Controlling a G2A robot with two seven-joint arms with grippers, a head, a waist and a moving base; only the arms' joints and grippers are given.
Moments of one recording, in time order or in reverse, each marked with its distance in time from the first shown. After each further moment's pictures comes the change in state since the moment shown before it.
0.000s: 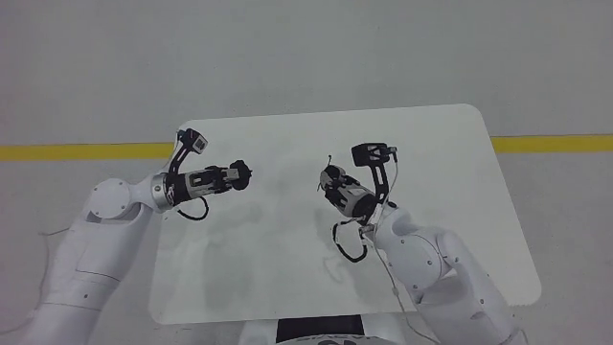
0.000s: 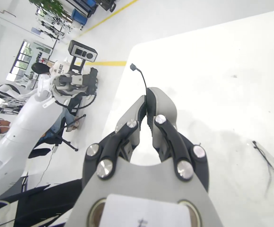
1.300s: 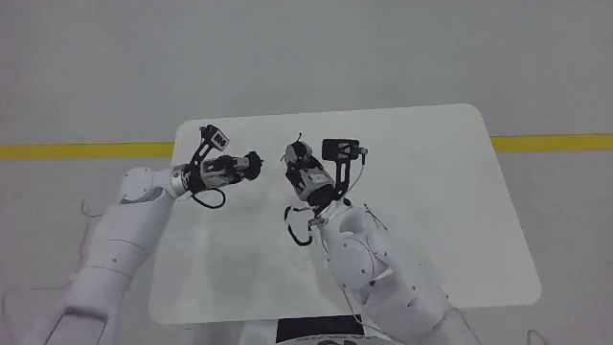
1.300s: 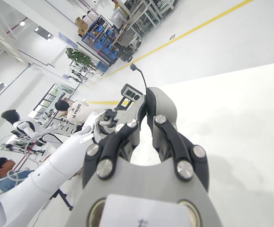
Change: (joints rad) left arm -0.222 -0.106 0.179 0.347 -0.220 0.000 -0.173; right arm 0.108 -0.161 -0.211 0.233 -0.034 0.011 -0.489
